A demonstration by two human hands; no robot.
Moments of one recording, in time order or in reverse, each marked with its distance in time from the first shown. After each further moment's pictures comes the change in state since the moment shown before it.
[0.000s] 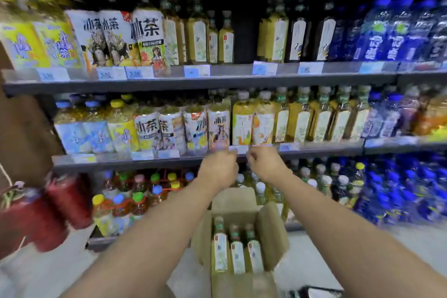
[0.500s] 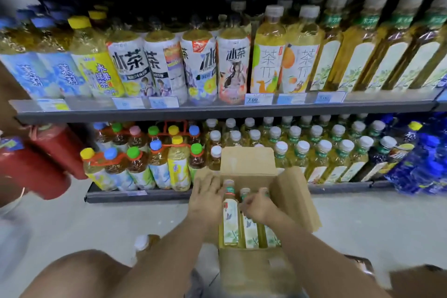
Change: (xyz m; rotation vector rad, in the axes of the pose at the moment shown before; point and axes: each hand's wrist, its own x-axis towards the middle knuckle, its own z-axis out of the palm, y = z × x) left_hand -0.101 -0.066 0.253 0.124 -0.539 -0.127; right_hand -0.050 0.081 0.252 0.245 -0.655 0.457
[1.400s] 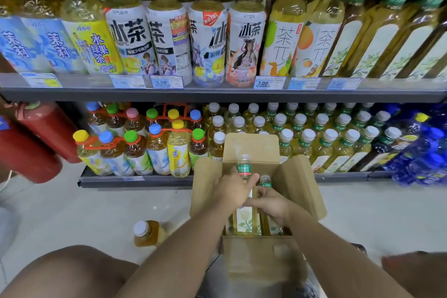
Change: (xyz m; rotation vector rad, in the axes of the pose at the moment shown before) left_hand 0.022 0.041 -0.007 -0.787 -0.035 -0.283; right_hand 0.009 0.031 0.015 0.490 -0.186 0.043
